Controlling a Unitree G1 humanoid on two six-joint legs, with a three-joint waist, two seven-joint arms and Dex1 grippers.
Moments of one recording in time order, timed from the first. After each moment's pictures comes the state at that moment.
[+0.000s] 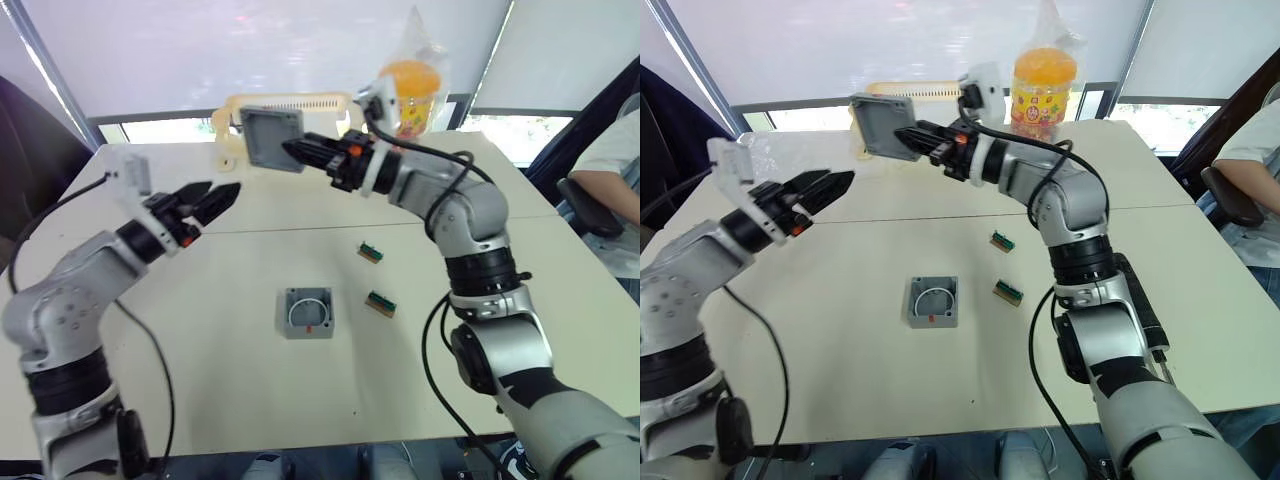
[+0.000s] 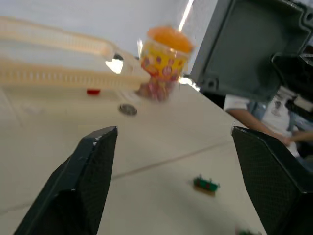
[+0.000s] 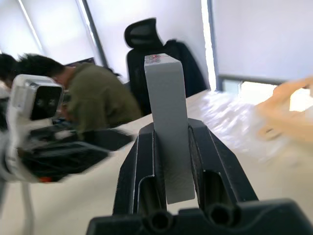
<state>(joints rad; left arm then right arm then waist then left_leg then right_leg) -0.53 0.57 0.54 -0.27 -0.96 1.05 -0.44 -1.10 -0.30 0.04 0.22 0.45 0.51 0.79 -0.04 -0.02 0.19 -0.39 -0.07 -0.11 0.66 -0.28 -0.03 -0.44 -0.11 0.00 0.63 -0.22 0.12</state>
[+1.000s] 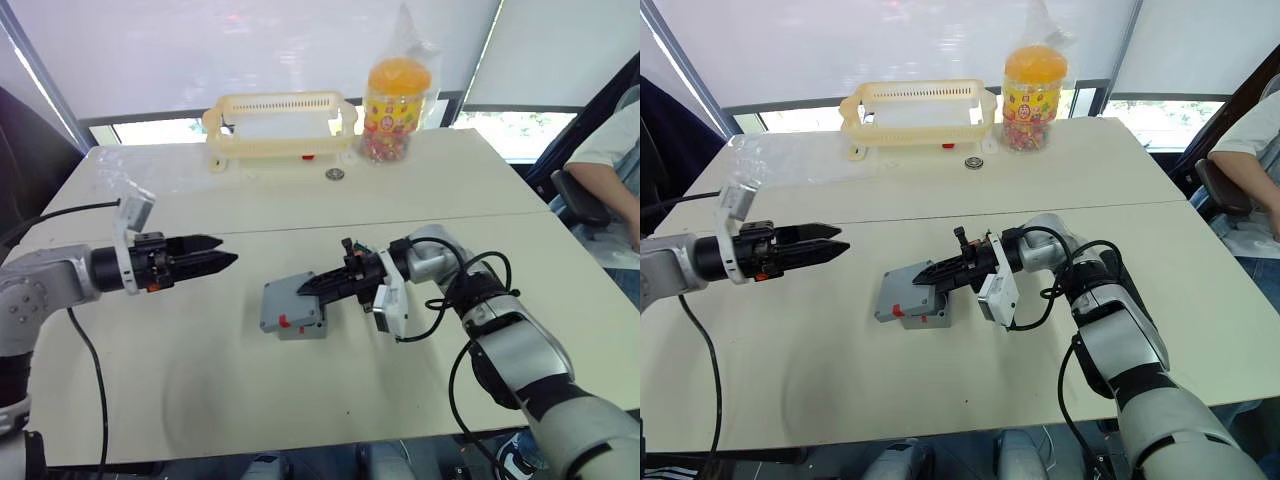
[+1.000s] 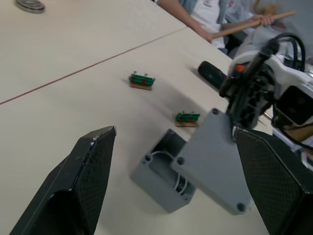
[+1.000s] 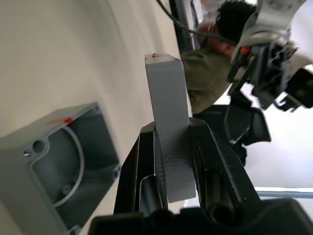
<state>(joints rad) -0.47 0.93 0.26 -0.13 -0.97 1.03 -0.94 -1.08 -0.37 0.29 1.00 -0.38 -1.61 0.92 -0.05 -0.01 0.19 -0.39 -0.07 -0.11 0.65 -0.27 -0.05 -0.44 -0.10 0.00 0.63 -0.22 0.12</state>
